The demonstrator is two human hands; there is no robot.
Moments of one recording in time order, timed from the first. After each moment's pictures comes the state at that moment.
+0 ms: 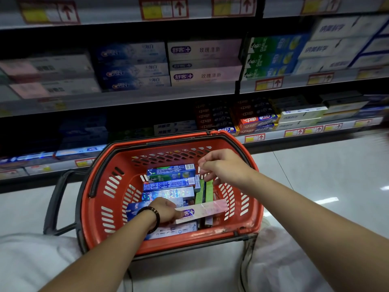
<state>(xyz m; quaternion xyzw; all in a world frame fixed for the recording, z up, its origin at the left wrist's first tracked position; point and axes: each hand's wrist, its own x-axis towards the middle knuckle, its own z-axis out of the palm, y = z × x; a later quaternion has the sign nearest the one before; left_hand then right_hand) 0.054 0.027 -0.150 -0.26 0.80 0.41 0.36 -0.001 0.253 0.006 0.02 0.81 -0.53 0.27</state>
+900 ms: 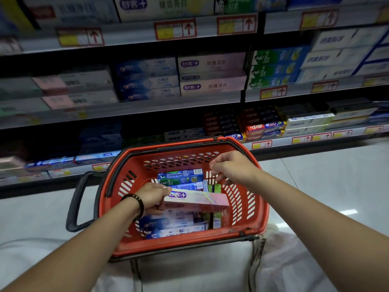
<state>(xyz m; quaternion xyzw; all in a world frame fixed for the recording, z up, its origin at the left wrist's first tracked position) 0.050 -0.009 -0.055 -0.29 0.75 0.52 0.29 -0.002 0.259 0.015 0.02 0.83 -0.50 0.25</state>
